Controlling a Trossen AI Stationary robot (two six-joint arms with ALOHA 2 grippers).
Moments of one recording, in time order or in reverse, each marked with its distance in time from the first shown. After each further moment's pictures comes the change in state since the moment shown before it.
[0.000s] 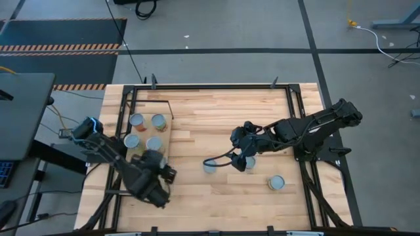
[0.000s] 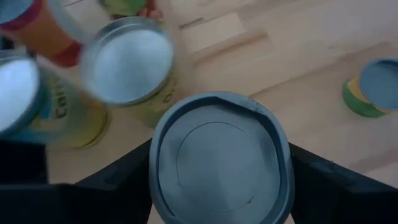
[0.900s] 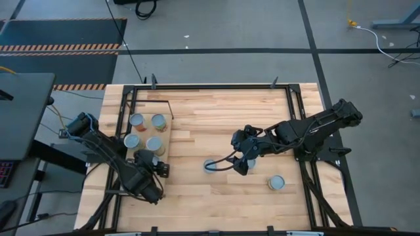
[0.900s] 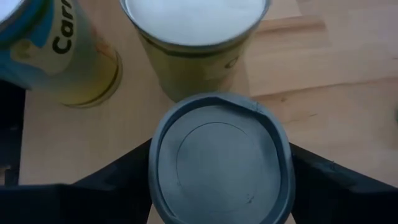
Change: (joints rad) left arm -0.036 -0.100 -0.284 0.187 0.066 -0.257; right arm 0.026 0.000 0.000 -0.001 -0.045 0.035
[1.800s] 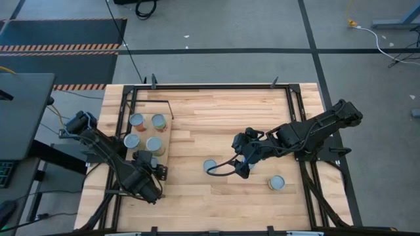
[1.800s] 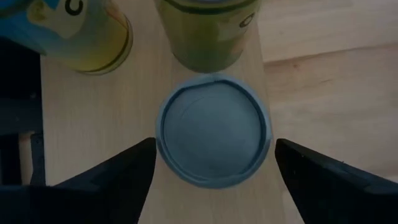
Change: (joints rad) left arm 0.003 -0.034 0.026 0.001 0.129 0.039; right arm 0.035 0.000 0.000 0.000 0.019 0.021
